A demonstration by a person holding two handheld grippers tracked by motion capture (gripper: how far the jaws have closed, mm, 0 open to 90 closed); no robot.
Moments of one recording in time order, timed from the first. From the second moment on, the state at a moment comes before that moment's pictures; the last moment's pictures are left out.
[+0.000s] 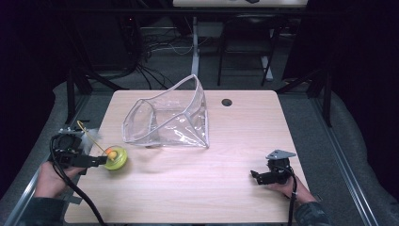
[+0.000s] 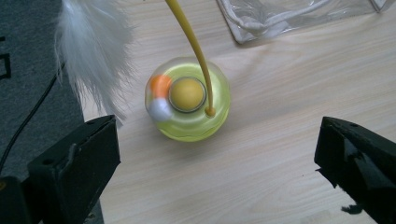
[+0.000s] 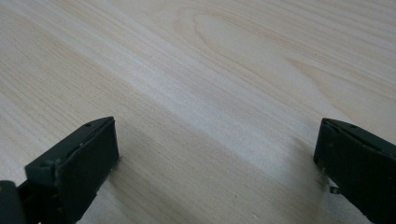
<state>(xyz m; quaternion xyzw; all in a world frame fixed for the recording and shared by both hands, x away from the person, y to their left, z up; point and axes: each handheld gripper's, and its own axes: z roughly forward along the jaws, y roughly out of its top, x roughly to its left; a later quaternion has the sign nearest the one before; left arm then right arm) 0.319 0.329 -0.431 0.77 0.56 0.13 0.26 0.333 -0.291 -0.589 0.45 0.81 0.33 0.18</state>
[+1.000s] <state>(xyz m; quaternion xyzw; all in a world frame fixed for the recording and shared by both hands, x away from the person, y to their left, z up) 0.357 0.343 -0.403 0.78 0.56 0.10 0.26 0.333 -0.291 -0.589 0.44 0.81 0.33 0.18</state>
